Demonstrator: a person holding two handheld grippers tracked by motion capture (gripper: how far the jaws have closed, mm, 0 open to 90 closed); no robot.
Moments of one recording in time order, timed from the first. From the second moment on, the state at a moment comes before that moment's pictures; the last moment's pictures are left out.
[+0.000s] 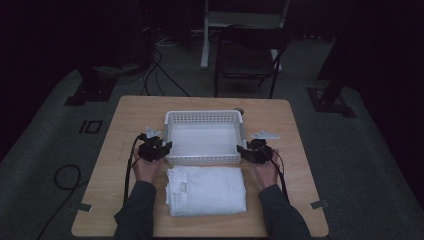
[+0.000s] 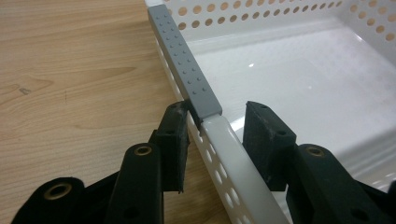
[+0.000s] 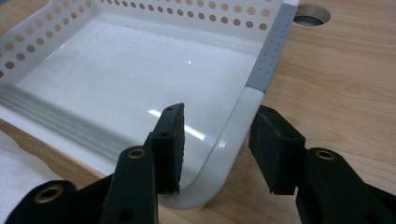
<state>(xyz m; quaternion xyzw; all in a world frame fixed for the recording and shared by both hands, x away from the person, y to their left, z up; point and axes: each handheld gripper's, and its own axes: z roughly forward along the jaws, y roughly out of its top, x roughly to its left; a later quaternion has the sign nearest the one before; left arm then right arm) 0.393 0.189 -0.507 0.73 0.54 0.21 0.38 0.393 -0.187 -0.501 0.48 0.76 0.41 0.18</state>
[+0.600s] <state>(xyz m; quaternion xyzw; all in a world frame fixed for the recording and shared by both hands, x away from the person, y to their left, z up) 0.399 0.190 -0.498 0.71 0.54 0.21 0.40 0.391 -0.194 -0.502 0.48 0.75 0.41 0.19</state>
